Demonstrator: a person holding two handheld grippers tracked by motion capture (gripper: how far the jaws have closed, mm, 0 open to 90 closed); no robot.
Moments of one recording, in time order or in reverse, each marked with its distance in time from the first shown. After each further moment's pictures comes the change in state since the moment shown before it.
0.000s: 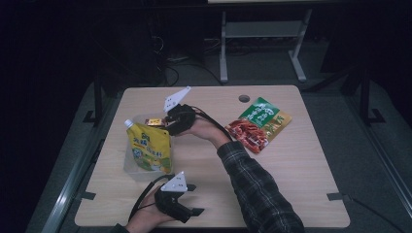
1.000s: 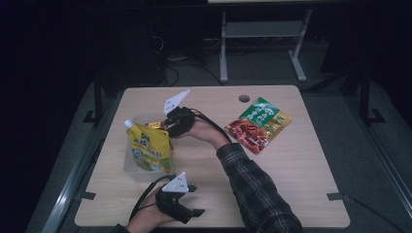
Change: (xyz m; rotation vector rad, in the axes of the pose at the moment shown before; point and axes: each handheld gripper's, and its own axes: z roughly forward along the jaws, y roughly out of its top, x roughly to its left) left arm -0.001 0.000 0.002 0.014 -0.009 0.005; right arm 0.000 -0.007 0.009 0.013 0.022 0.013
